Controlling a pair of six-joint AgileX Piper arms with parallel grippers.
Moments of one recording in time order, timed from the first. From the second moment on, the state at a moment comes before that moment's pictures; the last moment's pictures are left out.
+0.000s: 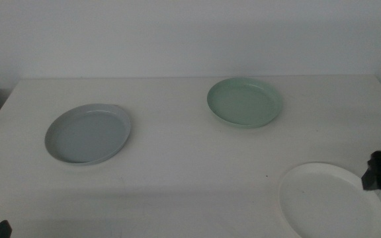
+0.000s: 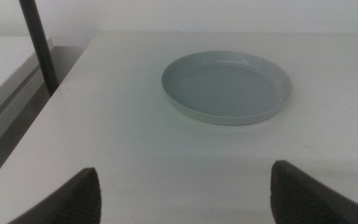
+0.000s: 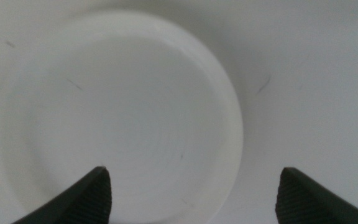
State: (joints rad) left arm 0.02 -0.01 0.03 0.05 0.30 -0.10; right arm 0.01 1.27 -0.80 0.10 0.81 0.02
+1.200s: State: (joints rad) left arm 0.02 -0.01 0.03 0.05 0.30 -0.10; right arm 0.02 1.53 -0.92 0.15 0.77 0.05
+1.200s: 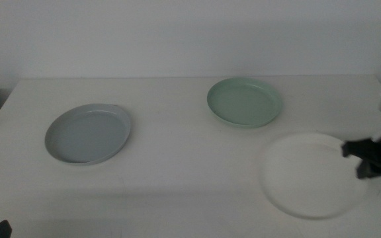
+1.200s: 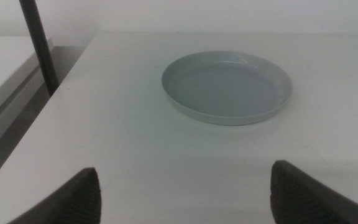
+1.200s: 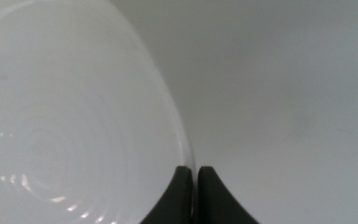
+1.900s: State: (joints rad) left arm 0.02 -0.01 0.03 0.05 0.30 -0.10; right arm 0.45 1.80 -1.17 0.27 0.70 0.13
